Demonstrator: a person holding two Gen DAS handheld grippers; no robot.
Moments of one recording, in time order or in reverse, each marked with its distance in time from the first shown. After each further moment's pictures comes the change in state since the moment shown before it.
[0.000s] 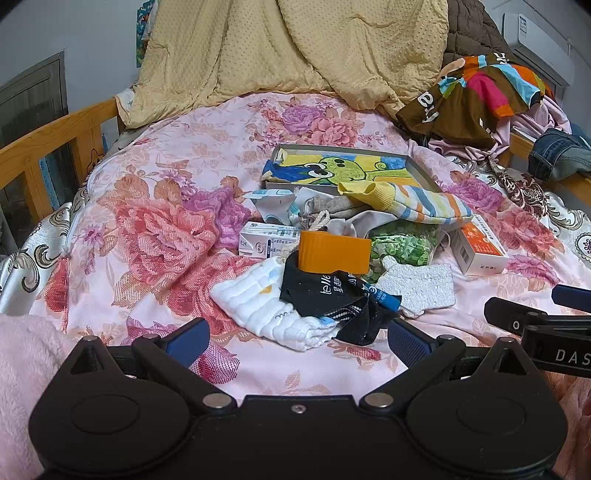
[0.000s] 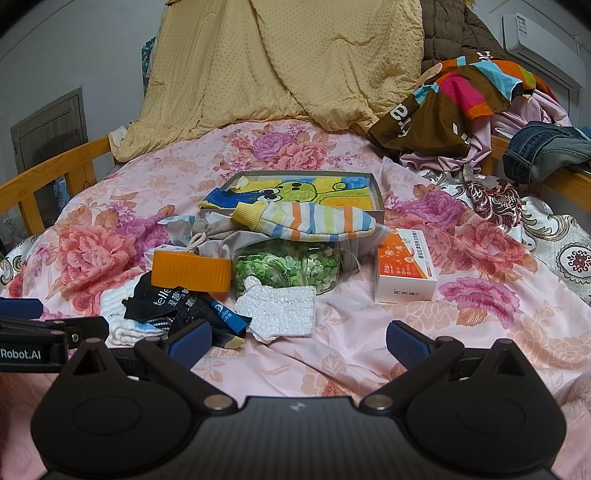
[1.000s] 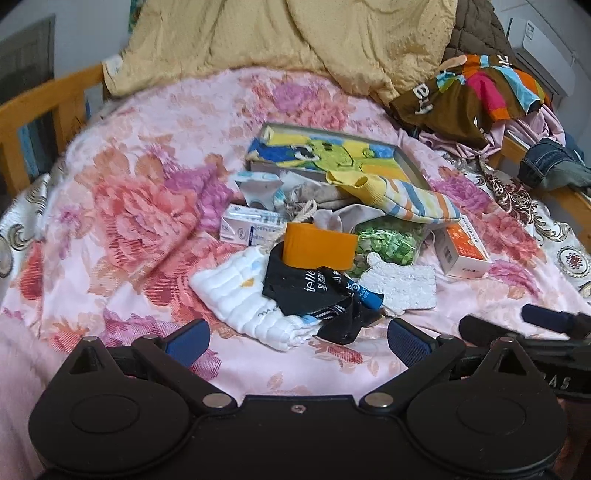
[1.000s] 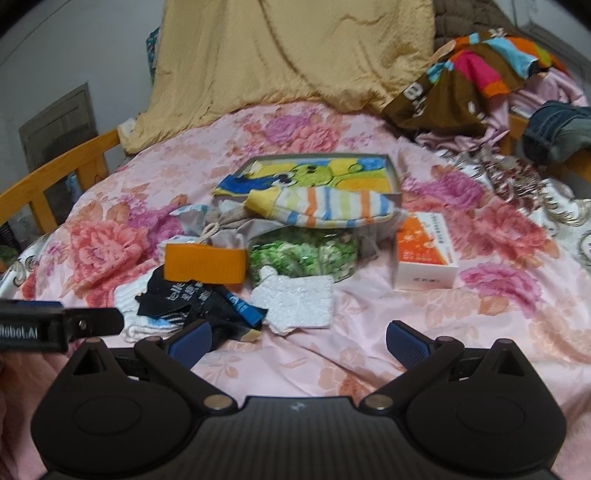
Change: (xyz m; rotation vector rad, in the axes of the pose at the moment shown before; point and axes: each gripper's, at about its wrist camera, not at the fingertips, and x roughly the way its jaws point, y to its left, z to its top) left arm 0.016 0.014 0.019 -0.075 0.105 -0.103; right arm 0.013 -0.004 0.008 0.018 0.083 0.083
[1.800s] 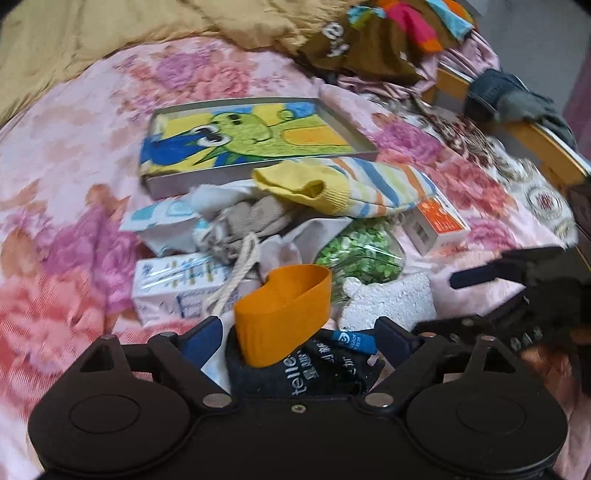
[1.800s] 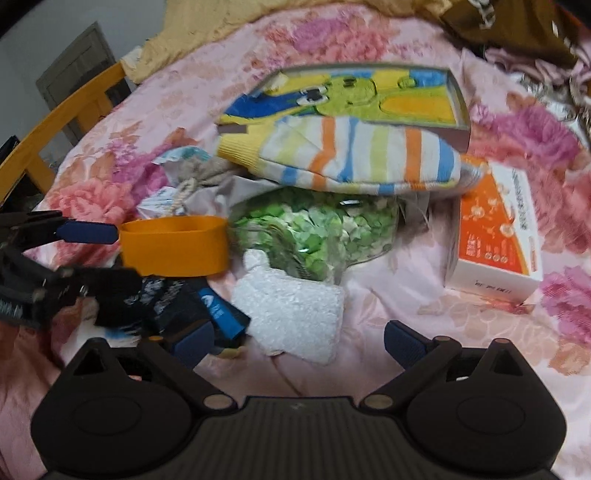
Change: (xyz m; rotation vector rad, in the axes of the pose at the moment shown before) left arm 0.104 -0.003 0.082 0.304 0.163 -0.250; right arm 0.125 -0.041 0.056 -0.014 0.340 0.183
